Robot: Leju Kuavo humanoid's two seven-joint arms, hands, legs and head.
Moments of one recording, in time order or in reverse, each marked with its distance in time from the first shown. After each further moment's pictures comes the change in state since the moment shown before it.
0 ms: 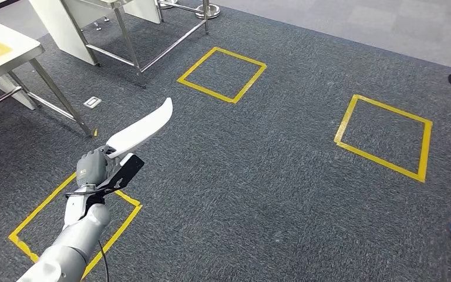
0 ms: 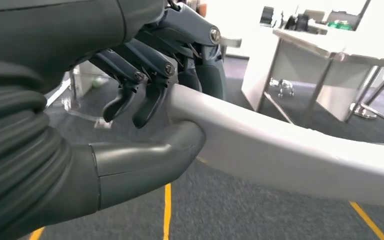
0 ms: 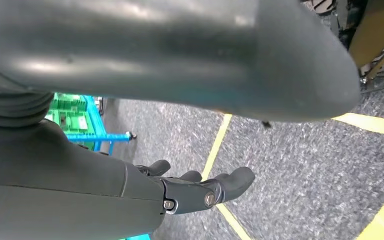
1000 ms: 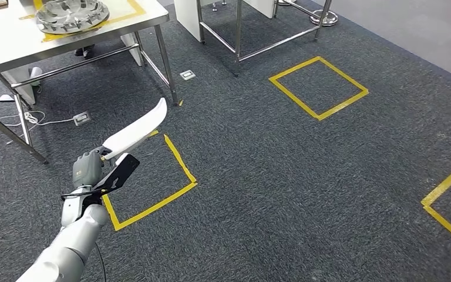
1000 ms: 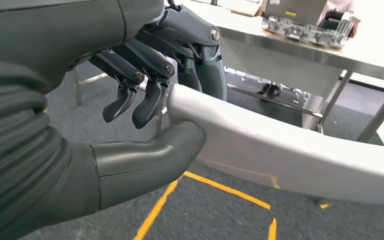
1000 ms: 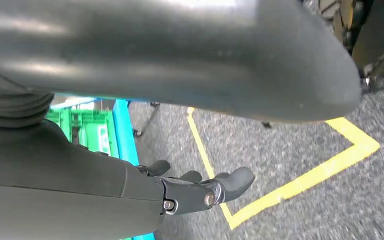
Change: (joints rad) left arm 0.003 0.003 0.025 -0.001 0.015 -0.010 -0.011; right arm 0.008 0.000 -0.001 0.000 0.001 0.002 0.000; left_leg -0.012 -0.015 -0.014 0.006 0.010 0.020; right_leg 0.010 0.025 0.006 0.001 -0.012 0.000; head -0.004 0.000
